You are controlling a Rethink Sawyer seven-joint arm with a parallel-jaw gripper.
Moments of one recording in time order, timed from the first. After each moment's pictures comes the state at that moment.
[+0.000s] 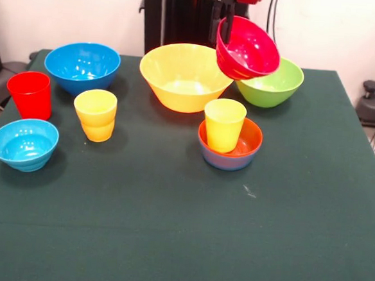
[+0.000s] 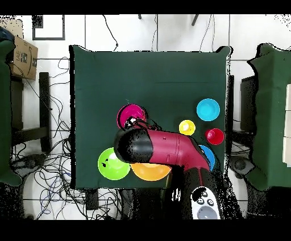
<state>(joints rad) -0.30 -0.97 0.09 1.94 -0.12 0.45 2.06</state>
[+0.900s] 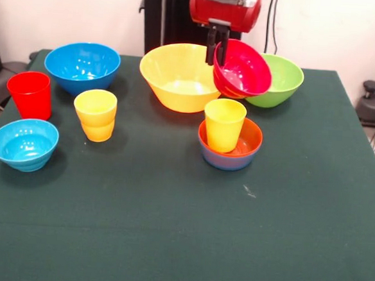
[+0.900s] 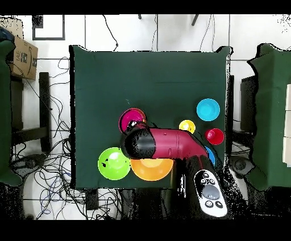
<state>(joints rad) -0.38 -0.87 0.17 1.94 -0.22 0.44 2.06</state>
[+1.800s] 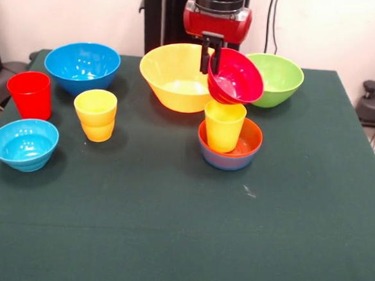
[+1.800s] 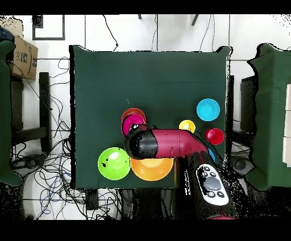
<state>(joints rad) -0.41 -0.82 0.20 1.94 -0.29 0.42 2.06</state>
